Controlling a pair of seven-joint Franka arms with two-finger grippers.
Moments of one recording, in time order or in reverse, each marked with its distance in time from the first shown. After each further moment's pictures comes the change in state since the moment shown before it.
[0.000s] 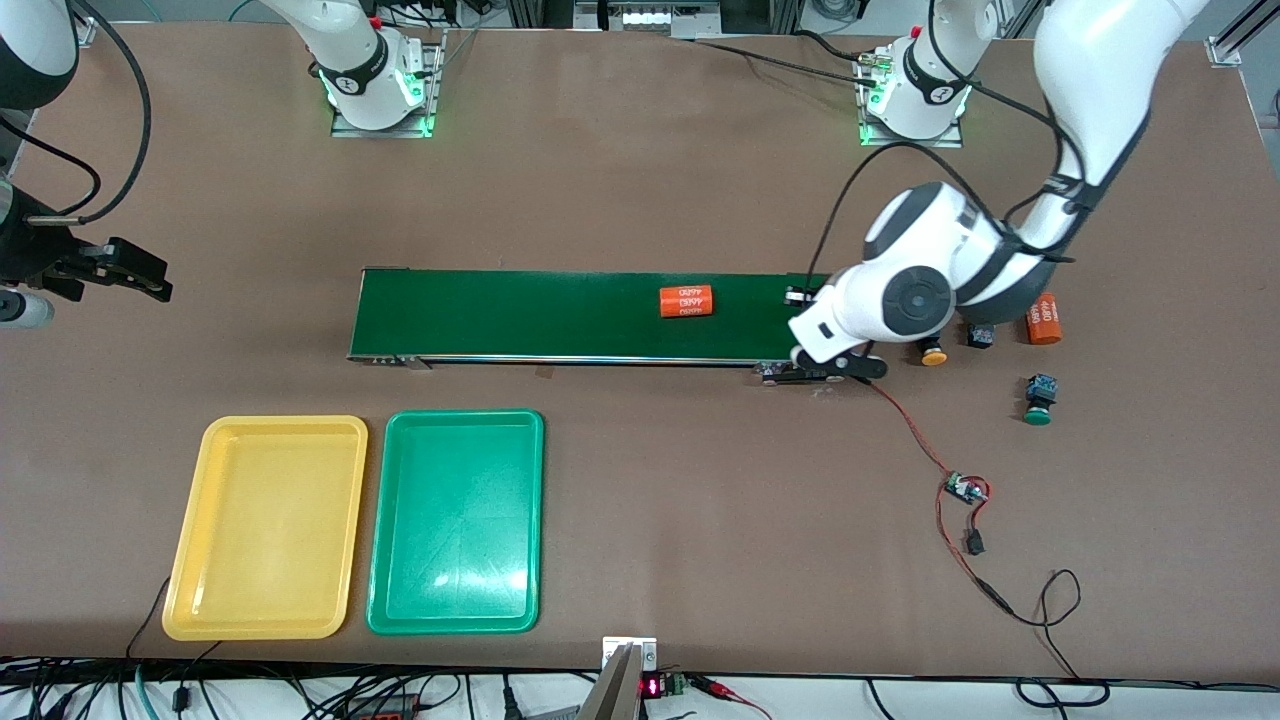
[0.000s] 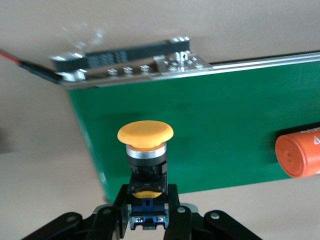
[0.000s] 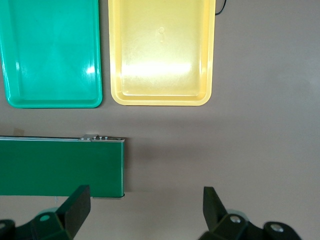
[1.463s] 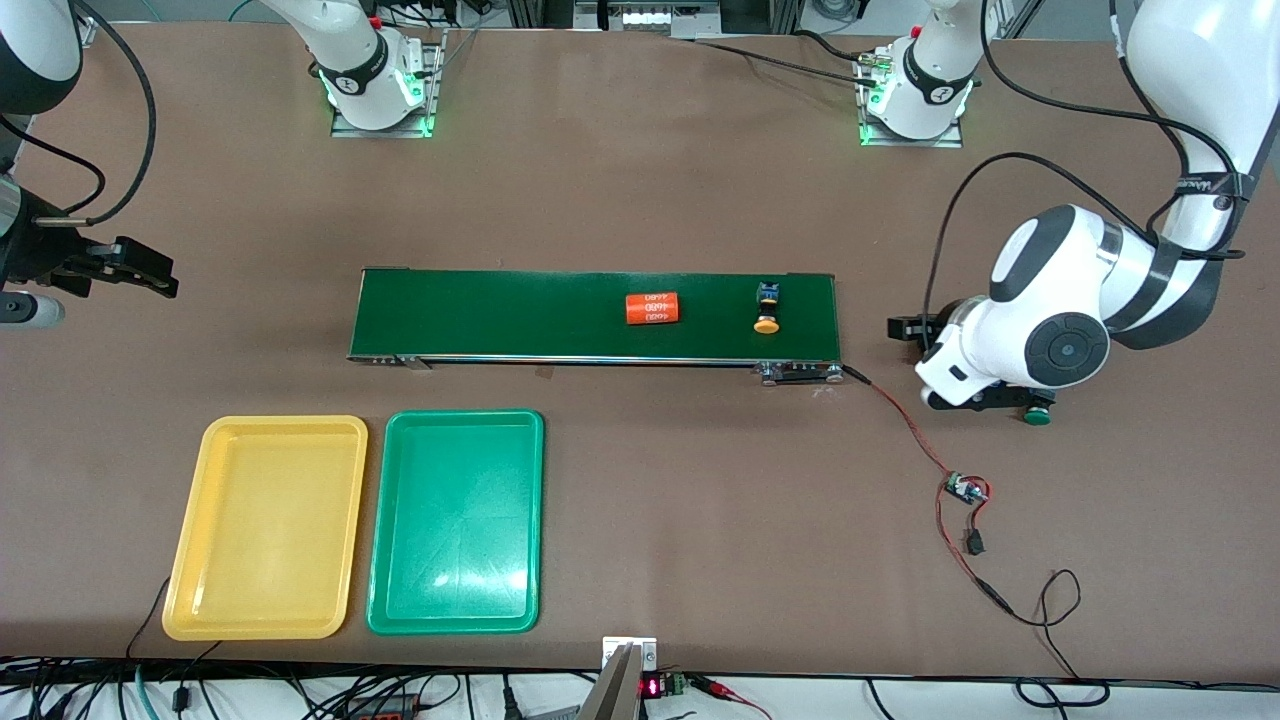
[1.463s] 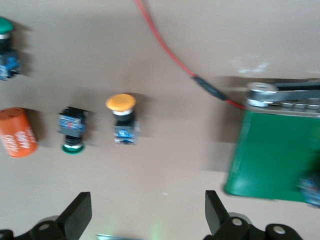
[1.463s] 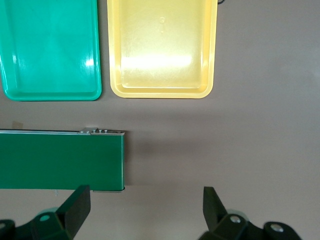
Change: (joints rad) left arm 0.194 0.009 0.017 0.172 0.183 -0.321 0.028; right arm 0.000 0.002 0.001 -0.002 0.000 -0.028 0.001
